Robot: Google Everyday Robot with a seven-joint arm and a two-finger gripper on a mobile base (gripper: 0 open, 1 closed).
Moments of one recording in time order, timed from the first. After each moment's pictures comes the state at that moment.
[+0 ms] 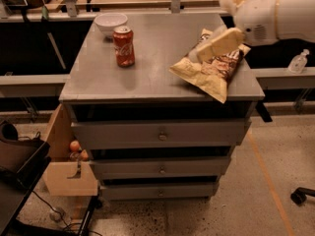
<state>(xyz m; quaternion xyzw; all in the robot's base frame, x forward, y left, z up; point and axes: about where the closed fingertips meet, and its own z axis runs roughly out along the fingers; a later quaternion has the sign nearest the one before) 0.592 -0.114 1.014 -0.49 0.68 0.17 0.52</state>
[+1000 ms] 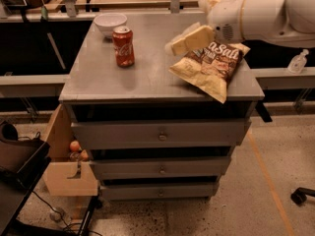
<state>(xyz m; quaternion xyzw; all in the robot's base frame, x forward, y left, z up) 0.633 -0.068 1.008 -0.46 0.67 0.21 0.55</state>
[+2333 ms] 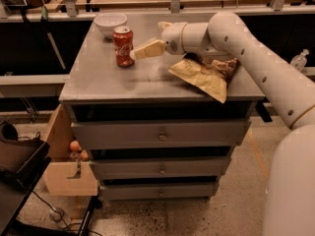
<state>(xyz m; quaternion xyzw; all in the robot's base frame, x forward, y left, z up) 0.774 0.030 0.906 -0.43 0.66 0.30 0.55</state>
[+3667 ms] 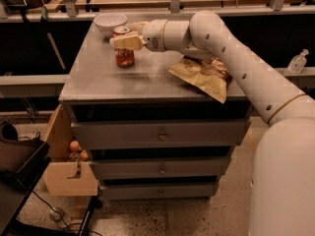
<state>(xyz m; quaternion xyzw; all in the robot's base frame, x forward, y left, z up) 0.764 0.098 0.924 -0.44 0.61 0.36 0.55</state>
